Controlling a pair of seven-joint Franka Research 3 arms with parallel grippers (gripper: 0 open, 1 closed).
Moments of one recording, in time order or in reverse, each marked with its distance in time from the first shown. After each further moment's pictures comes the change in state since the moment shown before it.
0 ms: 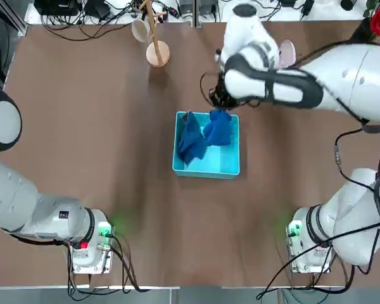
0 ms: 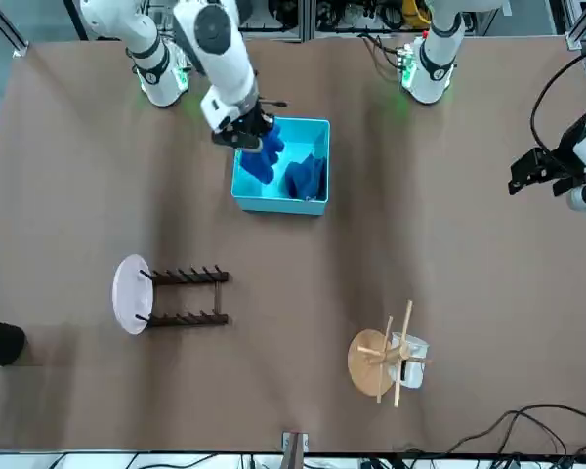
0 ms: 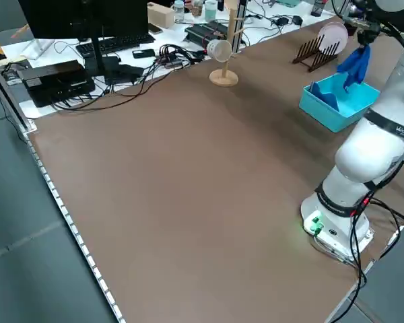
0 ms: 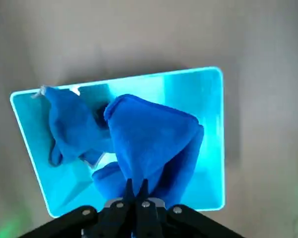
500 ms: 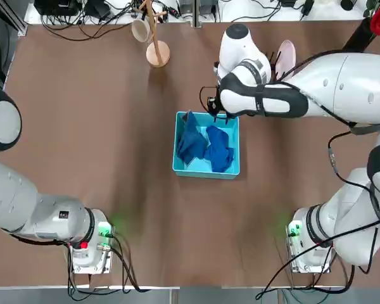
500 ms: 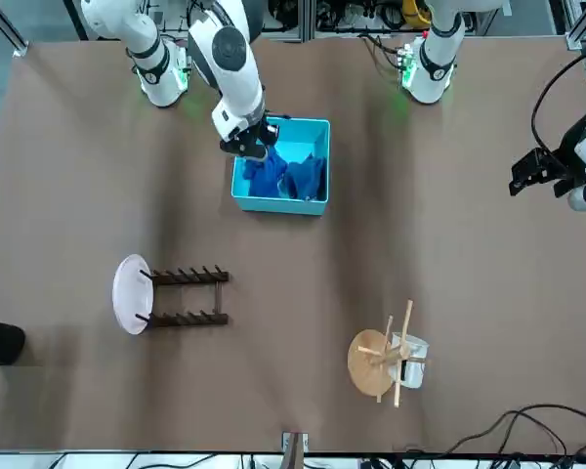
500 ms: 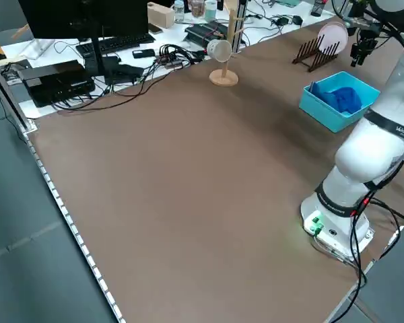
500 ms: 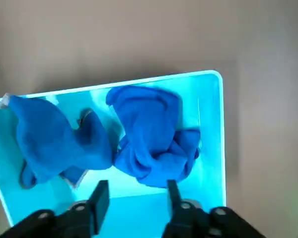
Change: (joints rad) left arm 0.000 0.000 0.000 0.001 0.000 0.006 0.000; right arm 0.010 0.060 -0.009 -0.026 -0.051 0.064 0.023
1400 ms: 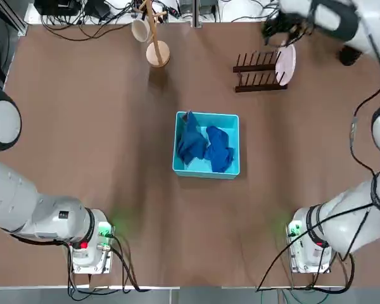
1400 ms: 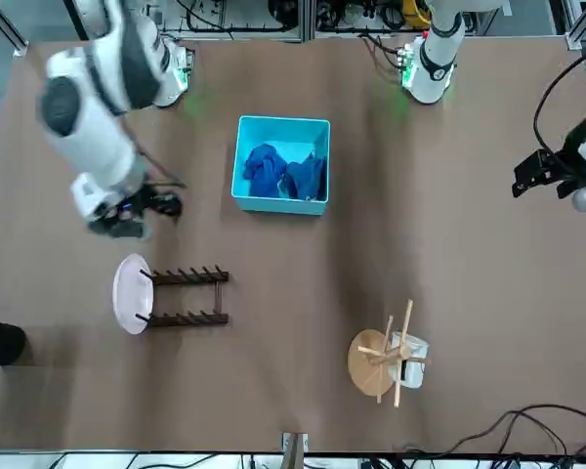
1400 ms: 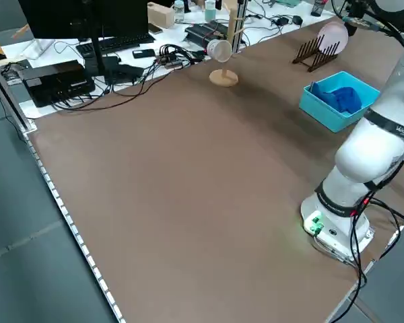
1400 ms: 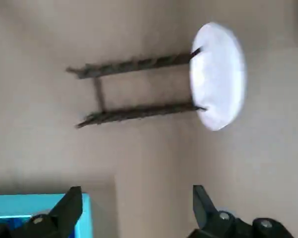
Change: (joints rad) left arm 0.000 0.000 0.004 0.000 0.005 0.017 0.000; right arm -0.574 0.000 -0.051 0.313 -0.122 -0.264 -0.678
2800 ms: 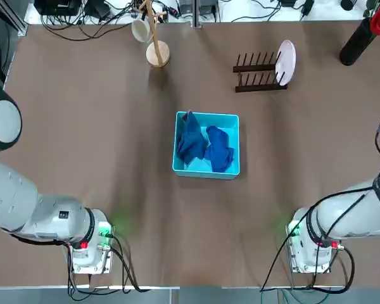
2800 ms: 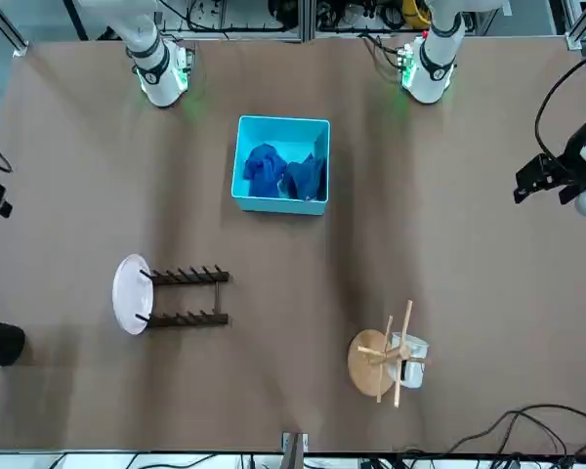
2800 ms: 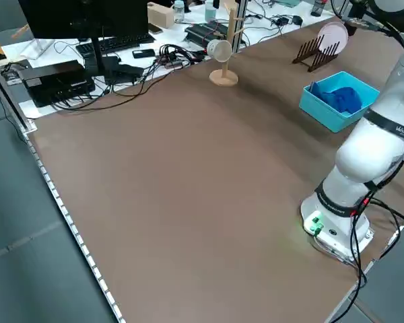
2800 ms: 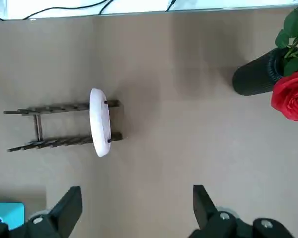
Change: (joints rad) left arm 0.000 0.004 0.001 0.000 0.005 0.028 0.000; right arm -0.498 -0.025 0.130 0.324 -0.010 -0.217 -0.365
